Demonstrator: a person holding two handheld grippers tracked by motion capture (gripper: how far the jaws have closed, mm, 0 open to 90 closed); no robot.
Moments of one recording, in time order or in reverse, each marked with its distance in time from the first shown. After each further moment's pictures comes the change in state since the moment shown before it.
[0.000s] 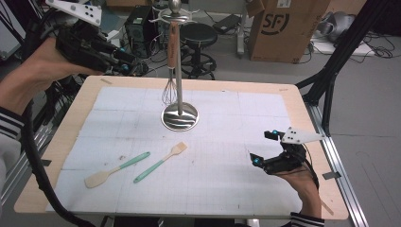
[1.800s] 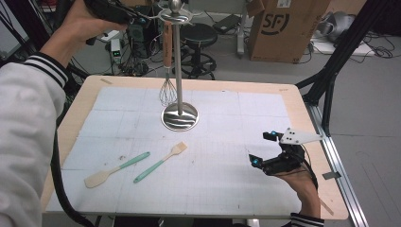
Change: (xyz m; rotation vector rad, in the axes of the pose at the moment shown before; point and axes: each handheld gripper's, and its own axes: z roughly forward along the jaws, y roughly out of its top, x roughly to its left) left arm 0.085 0.048 0.034 -0.011 0.178 -0.075; right arm 0.001 -0.002 0.003 0.004 0.018 0.002
